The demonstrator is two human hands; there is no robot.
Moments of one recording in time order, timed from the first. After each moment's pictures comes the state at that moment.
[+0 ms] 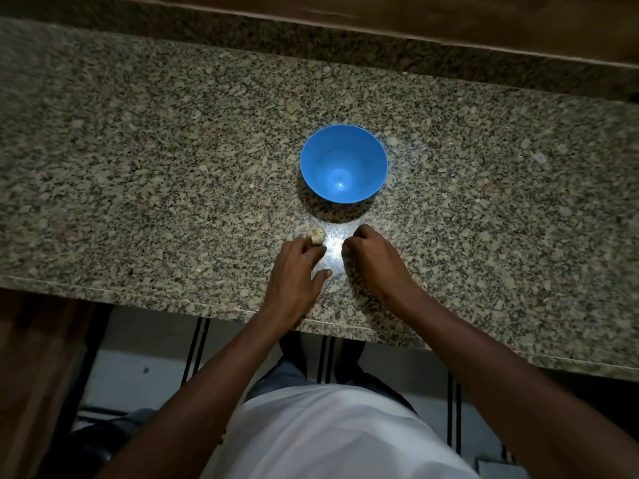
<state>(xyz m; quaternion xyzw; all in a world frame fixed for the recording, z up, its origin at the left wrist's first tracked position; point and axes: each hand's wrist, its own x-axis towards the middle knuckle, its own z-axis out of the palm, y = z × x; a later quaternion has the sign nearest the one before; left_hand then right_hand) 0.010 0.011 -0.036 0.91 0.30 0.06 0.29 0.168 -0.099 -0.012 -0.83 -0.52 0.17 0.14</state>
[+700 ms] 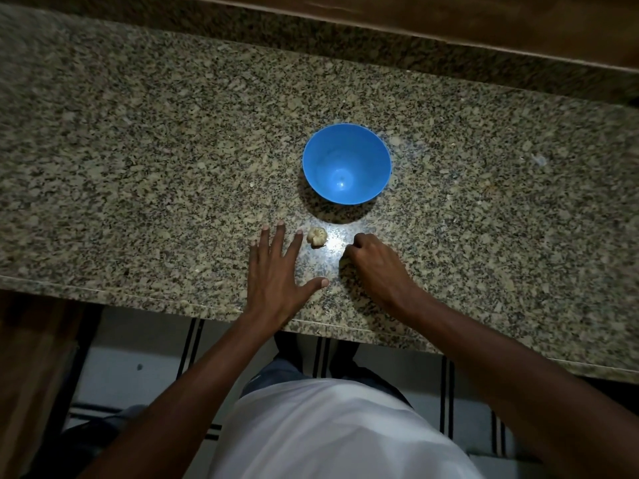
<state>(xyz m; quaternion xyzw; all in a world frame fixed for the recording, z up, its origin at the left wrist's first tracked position) -0.010 0.030 -0.039 0.91 0.35 -0.04 0.20 0.163 -0.094 0.000 -0.81 -0.57 0.16 0.02</state>
